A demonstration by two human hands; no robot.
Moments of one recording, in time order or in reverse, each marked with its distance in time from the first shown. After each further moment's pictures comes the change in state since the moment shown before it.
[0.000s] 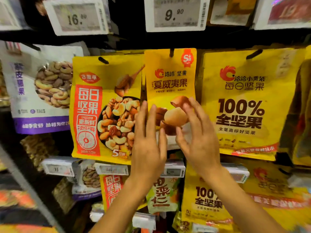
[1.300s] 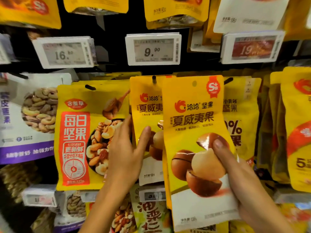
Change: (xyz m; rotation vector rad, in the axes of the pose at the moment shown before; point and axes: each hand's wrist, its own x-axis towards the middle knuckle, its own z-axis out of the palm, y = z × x) left_hand 0.047 0.017 -0.029 -0.075 -0.057 -0.200; right_hand 0.023 -0.005 -0.097 0.734 -0.245 1.201
